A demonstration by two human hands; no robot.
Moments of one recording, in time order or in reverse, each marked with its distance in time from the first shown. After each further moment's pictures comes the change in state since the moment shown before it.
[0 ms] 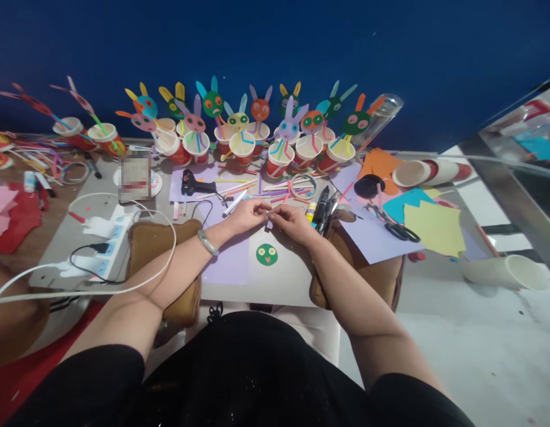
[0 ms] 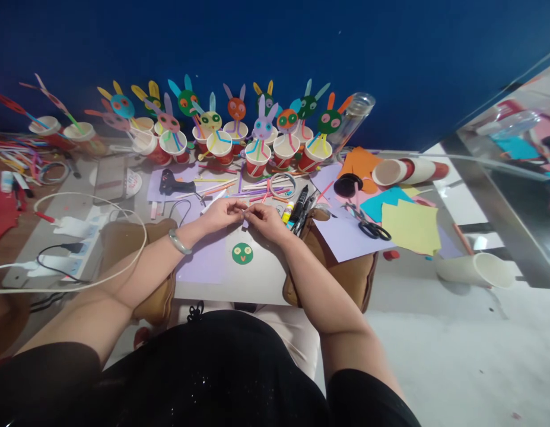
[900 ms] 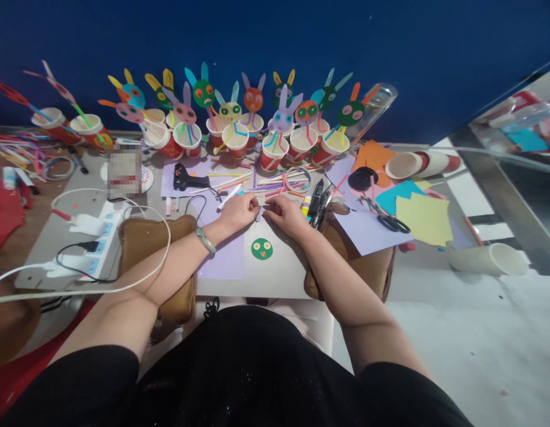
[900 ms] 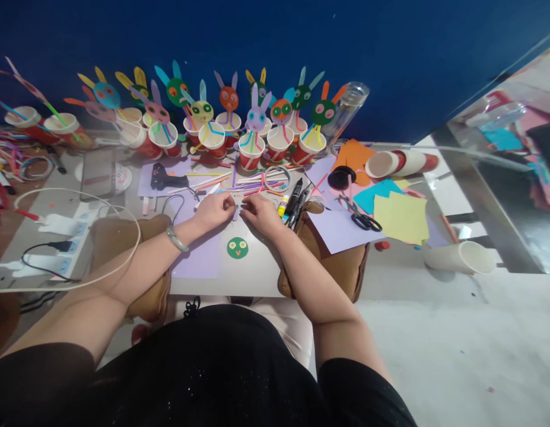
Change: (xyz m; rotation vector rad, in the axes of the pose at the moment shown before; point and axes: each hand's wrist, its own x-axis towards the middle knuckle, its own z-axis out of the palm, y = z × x) left_hand -0.008 0.019 0.005 0.607 0.142 -0.121; right_hand 0.005 0.016 -0.001 -0.429 0.076 -0.087
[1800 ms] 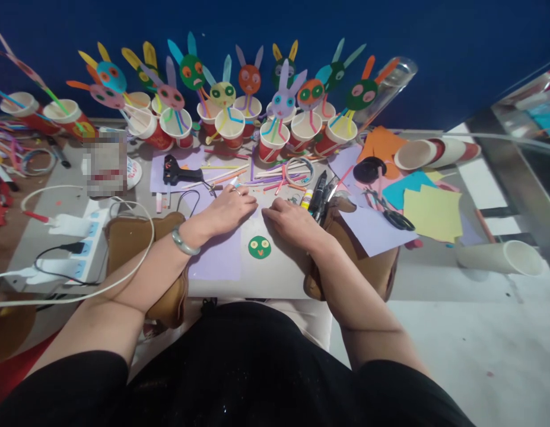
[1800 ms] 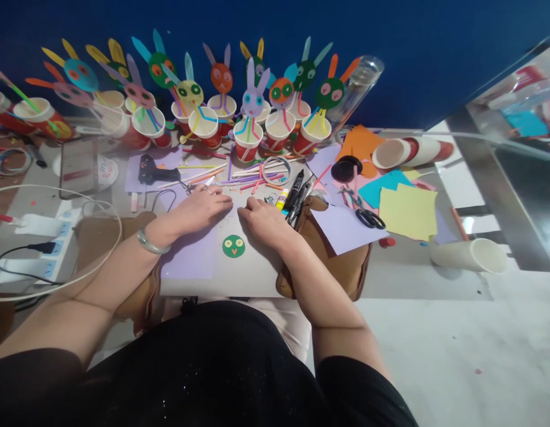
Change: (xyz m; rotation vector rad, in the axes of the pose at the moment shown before) left_hand -0.008 -0.011 -0.029 0.454 -0.205 0.628; right_hand -0.022 -0.054 -0.033 -0.721 -0.460 -0.063
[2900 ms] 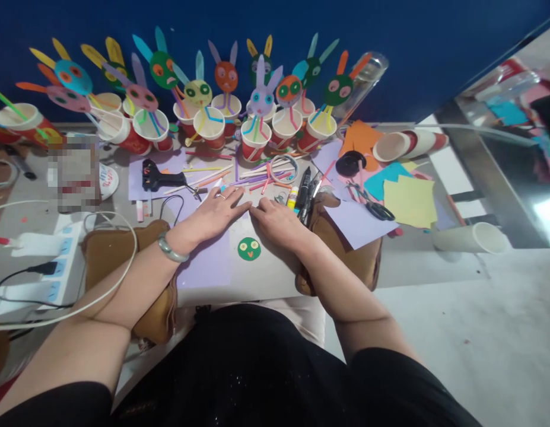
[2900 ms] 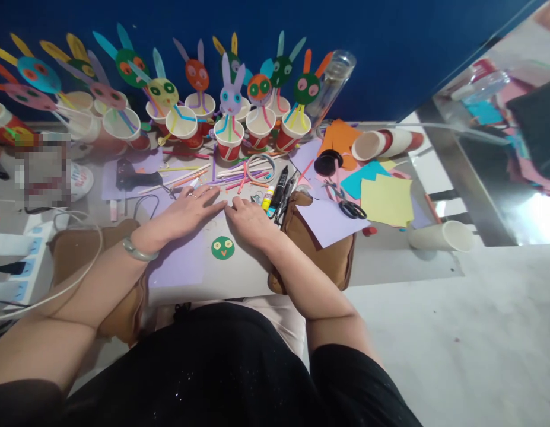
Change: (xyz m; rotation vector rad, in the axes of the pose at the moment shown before) left_hand -0.004 -0.005 0.020 0.063 0.035 0.000; right_hand 0.004 -0.007 0.005 -0.024 -0.011 0.043
